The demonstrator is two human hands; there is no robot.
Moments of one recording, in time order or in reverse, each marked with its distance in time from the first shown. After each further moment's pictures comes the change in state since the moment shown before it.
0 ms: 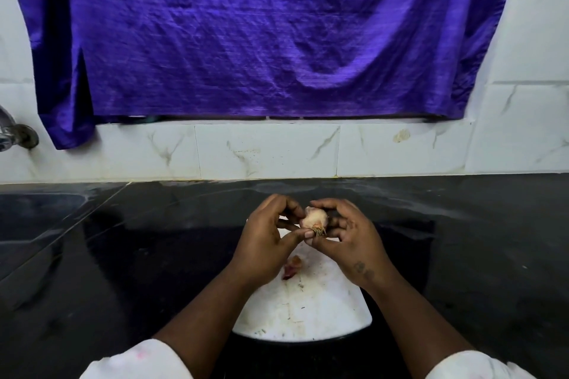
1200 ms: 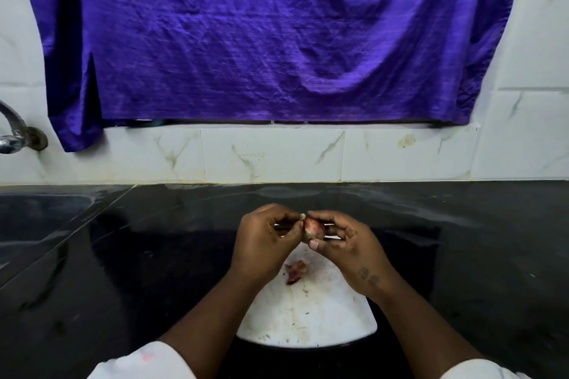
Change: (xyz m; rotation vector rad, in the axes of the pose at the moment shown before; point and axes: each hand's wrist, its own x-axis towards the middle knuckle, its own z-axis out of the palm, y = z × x) left_hand 0.002 -0.008 -0.002 0.167 0.182 -0.001; right_hand -0.001 0.003 0.001 0.090 -0.081 0.085
